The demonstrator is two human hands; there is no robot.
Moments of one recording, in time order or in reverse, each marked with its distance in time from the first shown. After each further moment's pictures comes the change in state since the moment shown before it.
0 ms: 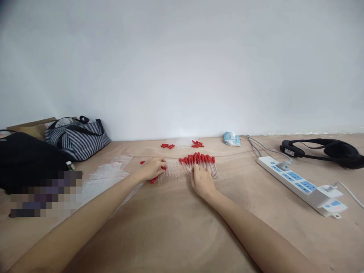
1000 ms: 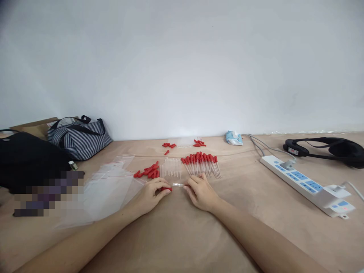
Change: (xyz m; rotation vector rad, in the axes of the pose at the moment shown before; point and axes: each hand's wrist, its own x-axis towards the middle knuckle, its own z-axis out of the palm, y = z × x) left_hand -0.073 0.045 0.026 -0.363 0.122 -0.073; right_hand -0.026 -0.010 -0.014 0.285 -0.055 -0.412
